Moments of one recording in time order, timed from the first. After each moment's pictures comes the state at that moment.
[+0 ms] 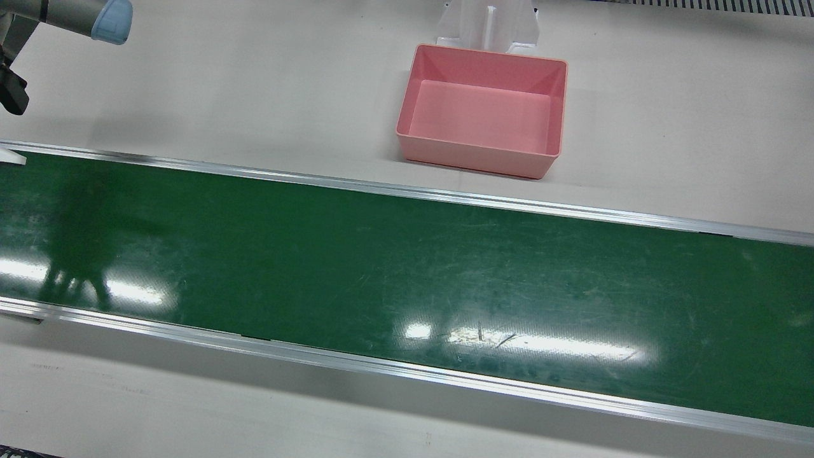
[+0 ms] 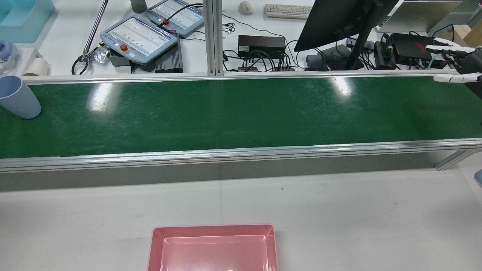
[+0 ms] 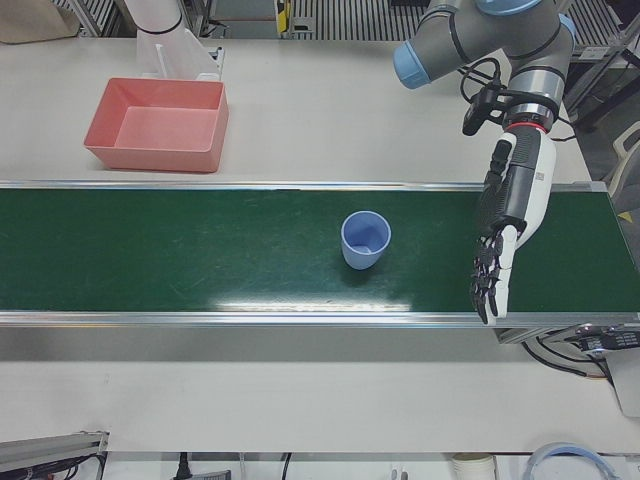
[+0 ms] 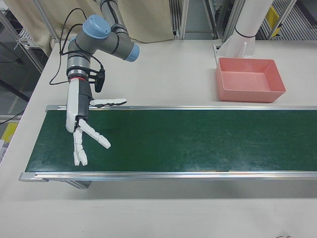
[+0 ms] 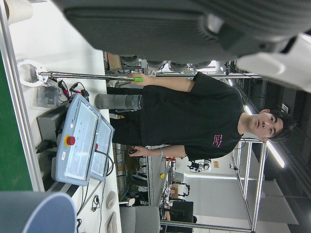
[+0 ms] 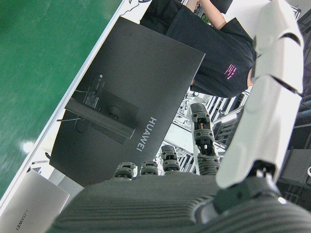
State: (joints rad) left arm -1.45 -1.69 -1.81 0.25 1.79 0.00; right arm 1.29 -1.58 1.78 -3.23 -1.44 -0.47
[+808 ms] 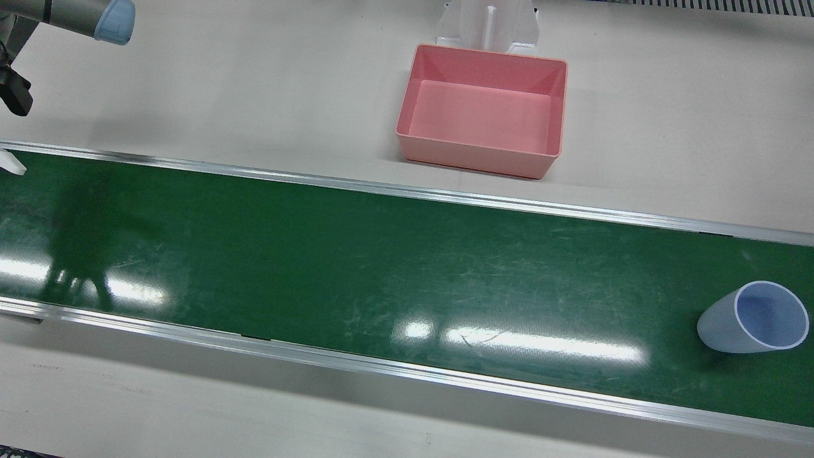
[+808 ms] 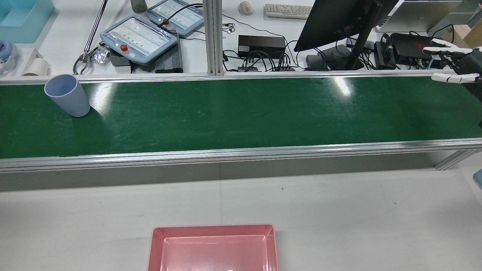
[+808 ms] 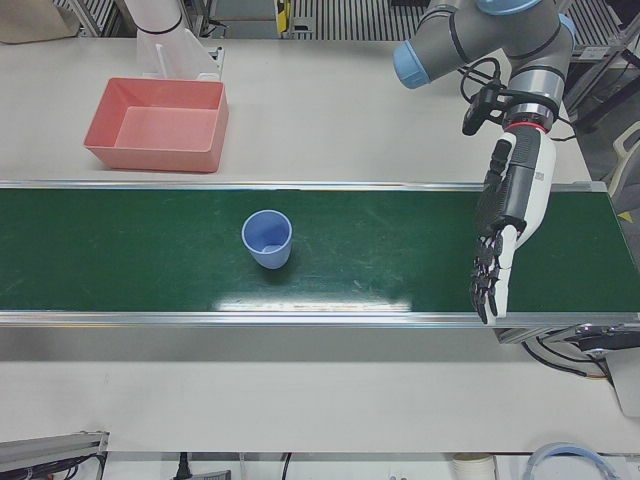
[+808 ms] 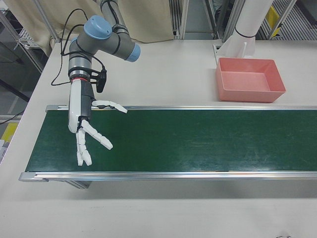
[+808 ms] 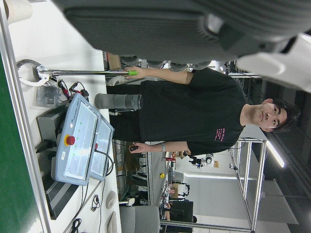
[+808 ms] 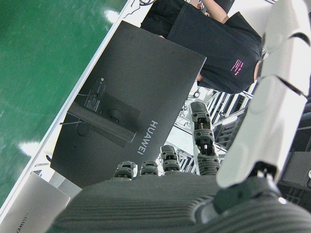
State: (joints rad) left arm -1.45 -1.69 -1.81 0.25 1.79 0.00; right arm 1.28 -1.58 1.77 -3.23 -1.44 -0.47
